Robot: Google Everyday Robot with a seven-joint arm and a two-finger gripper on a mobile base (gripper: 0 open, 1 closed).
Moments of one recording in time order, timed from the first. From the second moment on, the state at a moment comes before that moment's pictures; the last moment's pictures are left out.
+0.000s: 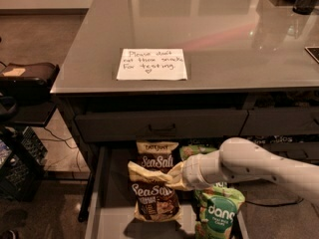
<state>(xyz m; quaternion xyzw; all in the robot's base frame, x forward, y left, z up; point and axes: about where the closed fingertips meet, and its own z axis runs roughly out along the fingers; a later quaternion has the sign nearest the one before) 0.453 -0.036 0.569 -0.62 0.69 0.22 0.31</state>
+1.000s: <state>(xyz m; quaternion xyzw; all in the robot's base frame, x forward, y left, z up) 0.450 -0.044 0.640 -0.62 0.68 0.23 0.33</state>
